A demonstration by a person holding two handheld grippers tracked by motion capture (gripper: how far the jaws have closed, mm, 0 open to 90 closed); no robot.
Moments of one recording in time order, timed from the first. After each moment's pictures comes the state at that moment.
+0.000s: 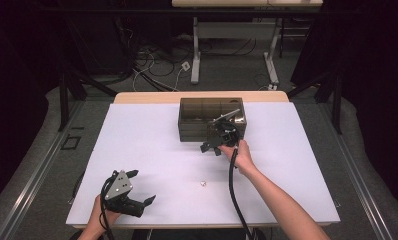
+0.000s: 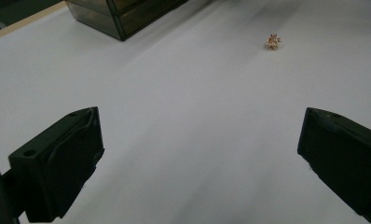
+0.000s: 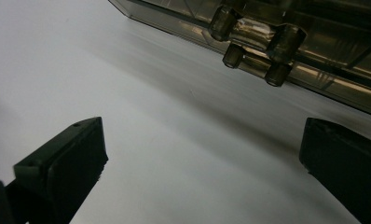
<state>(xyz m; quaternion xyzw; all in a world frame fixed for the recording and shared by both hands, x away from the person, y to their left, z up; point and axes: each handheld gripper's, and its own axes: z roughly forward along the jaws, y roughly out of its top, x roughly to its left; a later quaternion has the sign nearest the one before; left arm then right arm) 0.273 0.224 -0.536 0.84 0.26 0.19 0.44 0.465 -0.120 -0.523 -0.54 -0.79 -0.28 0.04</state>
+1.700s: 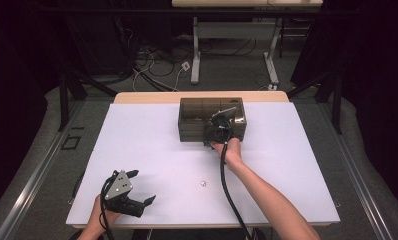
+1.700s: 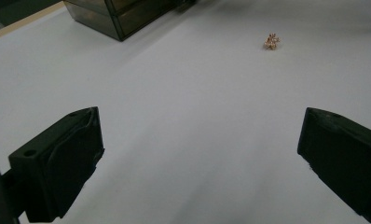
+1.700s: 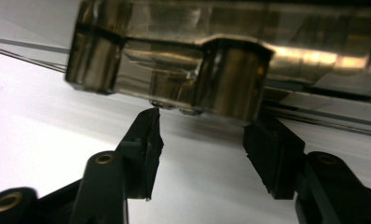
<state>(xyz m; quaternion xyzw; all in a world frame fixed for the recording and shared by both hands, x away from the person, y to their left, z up) 0.273 0.224 -0.536 0.84 0.26 0.19 0.44 0.484 -0.101 -0.531 -0.65 -0.72 -0.24 -0.02</state>
